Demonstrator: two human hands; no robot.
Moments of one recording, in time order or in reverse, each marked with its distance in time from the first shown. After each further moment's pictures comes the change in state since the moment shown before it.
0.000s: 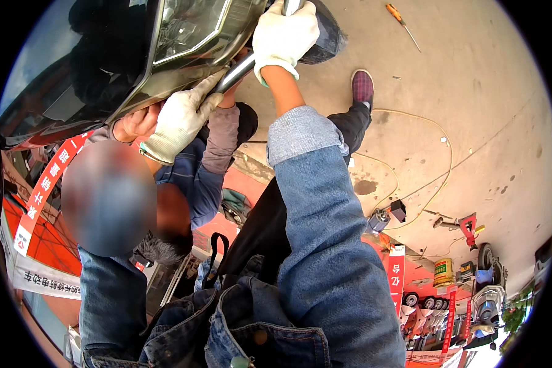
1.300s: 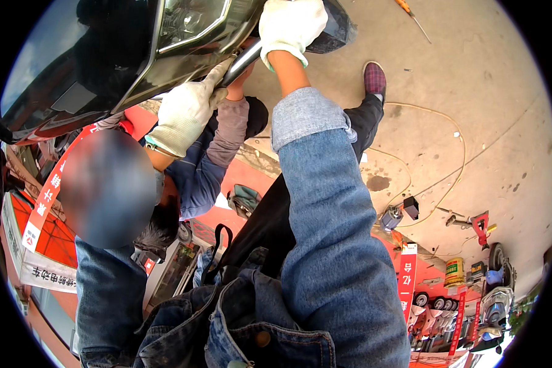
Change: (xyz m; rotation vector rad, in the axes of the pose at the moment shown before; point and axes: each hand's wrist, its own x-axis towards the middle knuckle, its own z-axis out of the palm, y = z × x) left_hand -0.001 0.025 -0.001 0.439 -0.206 -0.146; right_hand 0.001 0.011 -0.001 0.046 0.070 -0.032
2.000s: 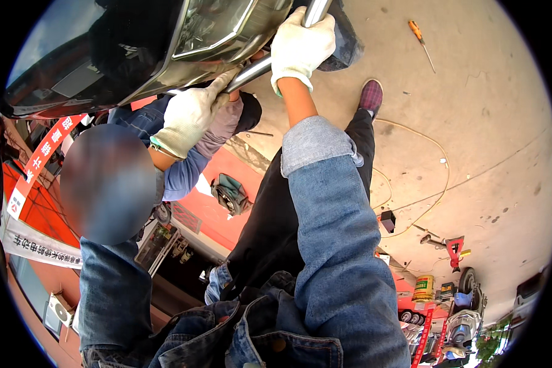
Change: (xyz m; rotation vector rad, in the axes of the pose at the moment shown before) left_hand -0.004 0.003 -0.008 -0.120 0.038 -0.080; right_hand 0.002 0.012 0.013 0.234 -0.196 0.170
